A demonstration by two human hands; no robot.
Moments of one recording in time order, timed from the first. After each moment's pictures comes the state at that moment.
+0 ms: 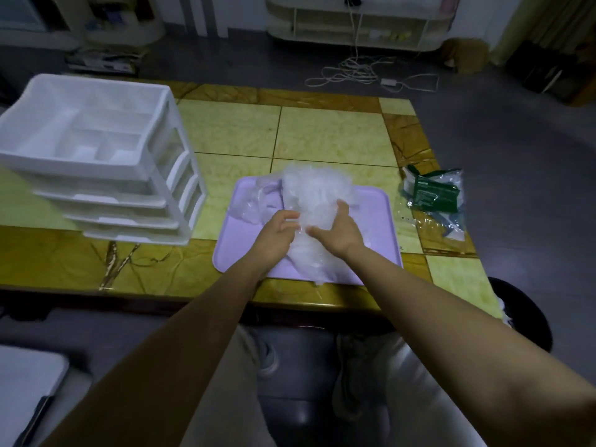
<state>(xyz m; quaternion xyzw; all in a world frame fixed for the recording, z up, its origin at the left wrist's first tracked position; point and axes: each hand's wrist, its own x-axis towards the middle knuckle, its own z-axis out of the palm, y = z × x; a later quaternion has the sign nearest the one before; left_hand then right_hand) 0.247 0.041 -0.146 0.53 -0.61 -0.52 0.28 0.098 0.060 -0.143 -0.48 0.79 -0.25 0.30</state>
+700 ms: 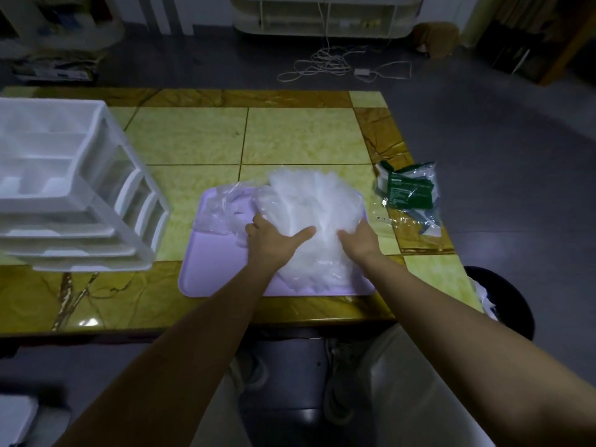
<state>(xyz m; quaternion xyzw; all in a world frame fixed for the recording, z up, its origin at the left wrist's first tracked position) 0.179 0.026 -0.146 0.66 -0.60 -0.41 0.19 0.020 0.069 -0.156 -0.35 0.82 -0.32 0.33</state>
